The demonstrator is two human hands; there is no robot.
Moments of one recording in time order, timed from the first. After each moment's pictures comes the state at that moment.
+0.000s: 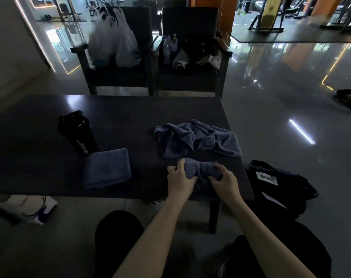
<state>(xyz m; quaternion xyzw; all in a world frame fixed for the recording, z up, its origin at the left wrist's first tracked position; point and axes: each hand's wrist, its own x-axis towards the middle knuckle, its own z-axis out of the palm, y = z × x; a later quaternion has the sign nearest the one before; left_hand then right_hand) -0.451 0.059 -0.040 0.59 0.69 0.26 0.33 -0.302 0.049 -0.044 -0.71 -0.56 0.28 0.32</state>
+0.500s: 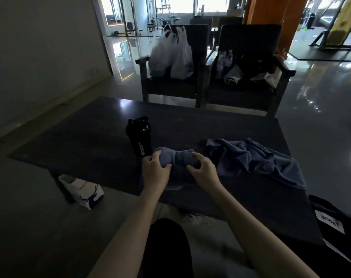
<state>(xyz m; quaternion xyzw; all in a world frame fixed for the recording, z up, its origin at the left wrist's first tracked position) -0.655 0.067 0.012 0.48 0.78 0.37 0.16 -0.503 0.108 0.005 -0.54 -0.70 0.34 0.32</state>
